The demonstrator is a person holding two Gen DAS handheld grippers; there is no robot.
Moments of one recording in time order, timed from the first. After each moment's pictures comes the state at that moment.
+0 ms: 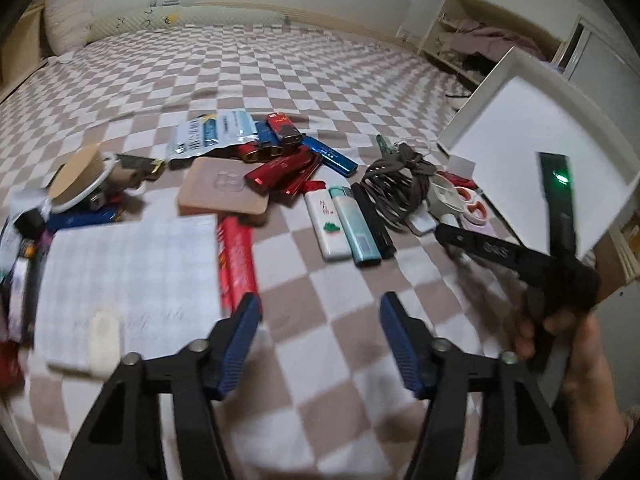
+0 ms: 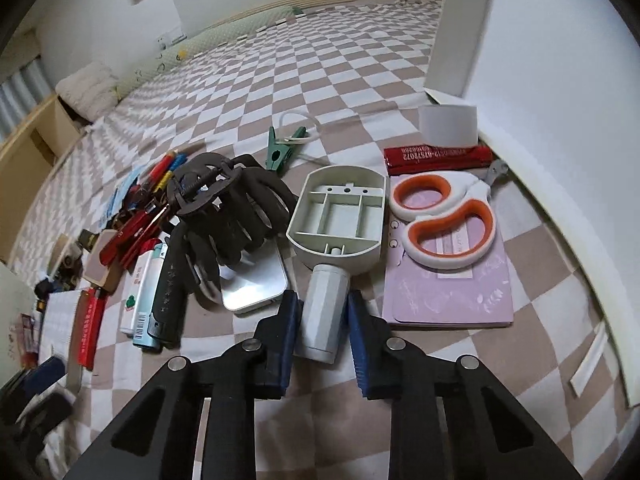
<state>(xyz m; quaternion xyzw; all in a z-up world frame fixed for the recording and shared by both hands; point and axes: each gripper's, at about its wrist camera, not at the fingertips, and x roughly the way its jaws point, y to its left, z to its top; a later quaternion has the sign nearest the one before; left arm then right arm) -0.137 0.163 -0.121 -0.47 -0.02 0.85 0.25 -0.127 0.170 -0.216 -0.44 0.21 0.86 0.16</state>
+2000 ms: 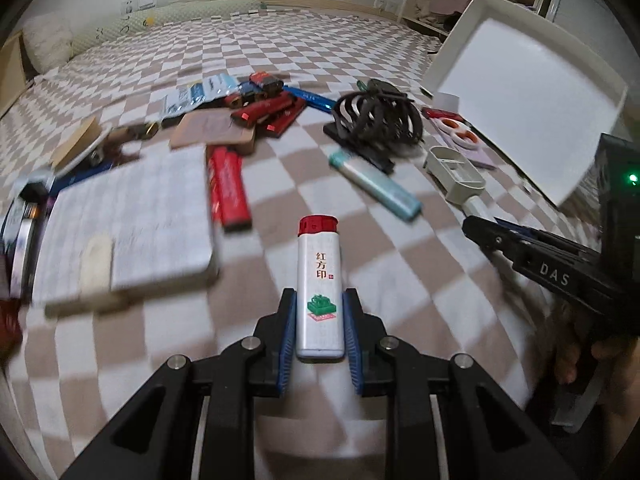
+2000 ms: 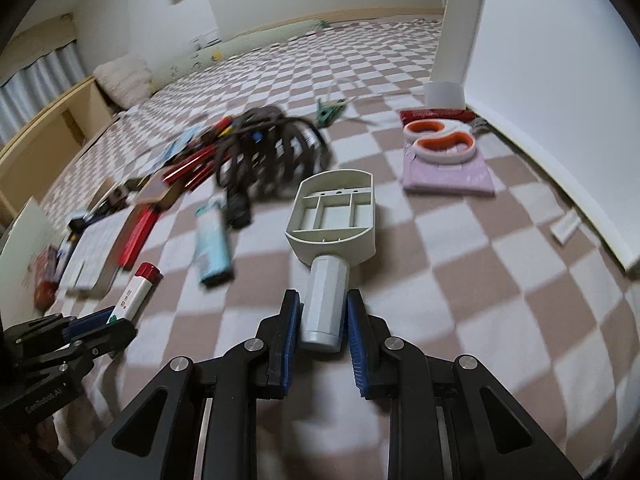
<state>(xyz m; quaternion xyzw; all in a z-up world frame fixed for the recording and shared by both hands) -0.072 0.151 -0.141 -0.47 0.04 0.84 0.26 -0.052 0.109 -0.212 -0.42 0.19 0.88 0.13</state>
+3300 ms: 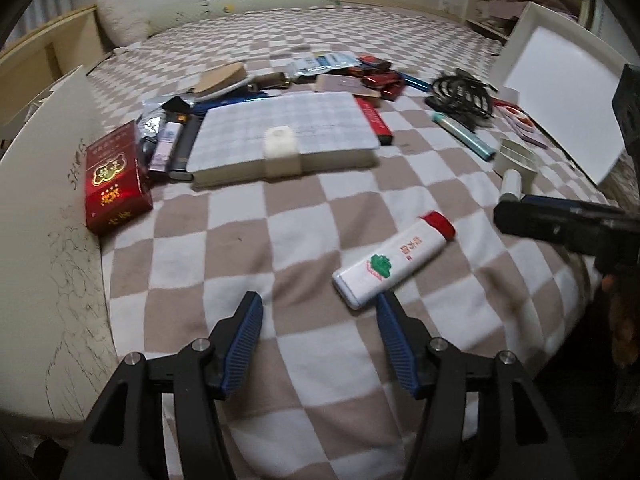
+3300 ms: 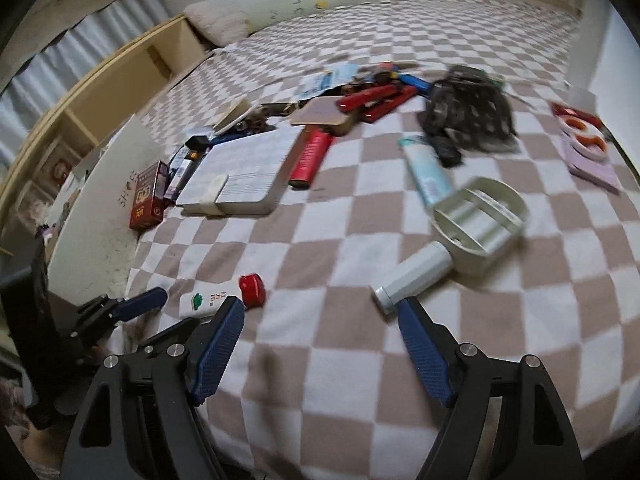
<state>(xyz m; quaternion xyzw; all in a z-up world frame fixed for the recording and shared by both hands) -0.018 0.062 -0.139 -0.48 0.06 0.87 0.13 -0.067 -0.001 -0.188 -0.47 0.17 0.86 -0.04</state>
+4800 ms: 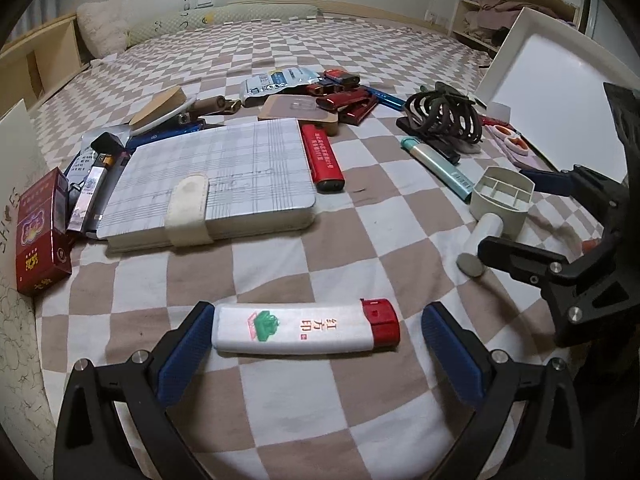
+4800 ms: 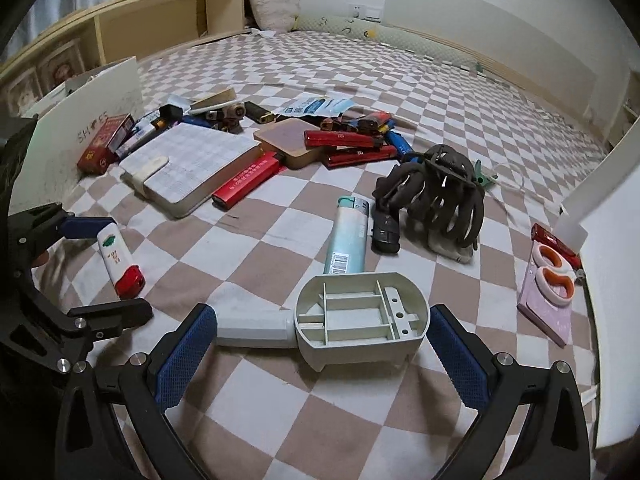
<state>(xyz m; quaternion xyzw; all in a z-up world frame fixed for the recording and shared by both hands) -0.059 0.116 -0.152 -0.46 0.04 0.87 0.16 -0.092 0.039 -0.197 -0.44 -0.05 0.90 -0.05</state>
